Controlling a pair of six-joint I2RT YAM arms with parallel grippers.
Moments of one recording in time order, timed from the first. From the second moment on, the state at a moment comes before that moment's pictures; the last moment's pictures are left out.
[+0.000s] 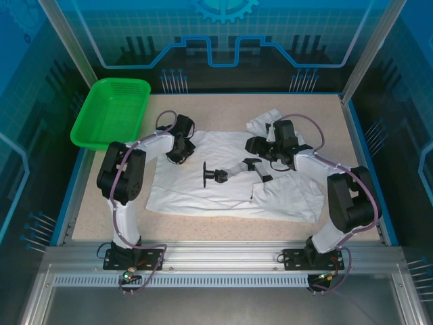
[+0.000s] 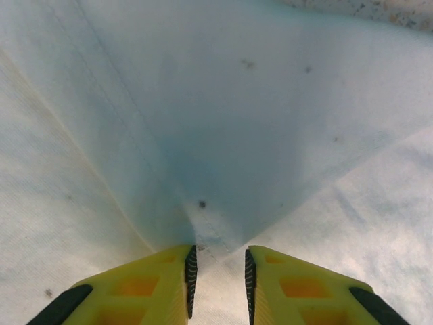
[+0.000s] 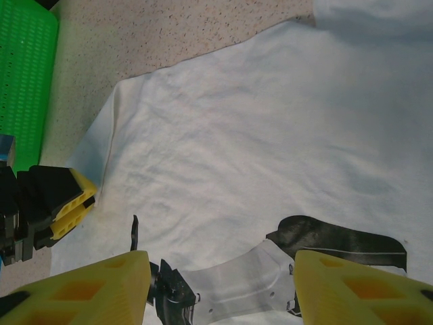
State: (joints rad) left arm -0.30 1.98 1.34 -0.59 -0.06 -1.13; right arm 0.29 1.62 0.96 -0.10 -0.34 0.61
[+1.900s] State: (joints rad) left arm -0.30 1.95 1.43 -0.72 -0.02 -0.79; right arm 0.29 1.62 0.96 -0.10 -0.34 0.61
